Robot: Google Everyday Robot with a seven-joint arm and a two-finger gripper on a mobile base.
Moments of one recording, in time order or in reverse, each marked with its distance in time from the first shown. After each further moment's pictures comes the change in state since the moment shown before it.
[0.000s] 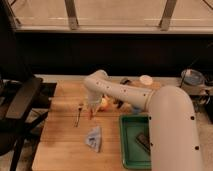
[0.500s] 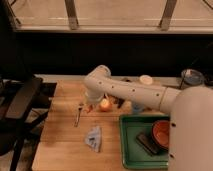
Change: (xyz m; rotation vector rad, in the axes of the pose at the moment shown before) arm -0.025 -0.001 -0.085 0.097 0.156 -0.024
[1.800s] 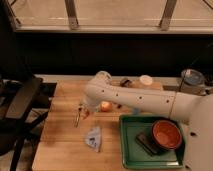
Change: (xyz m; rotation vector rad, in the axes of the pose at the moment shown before) arm -0.047 0.004 0.008 0.062 -0.071 -0.037
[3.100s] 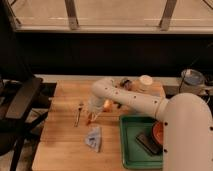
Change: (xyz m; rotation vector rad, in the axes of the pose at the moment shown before) arm 0.029 0.021 0.083 -0.016 -0.206 0.180
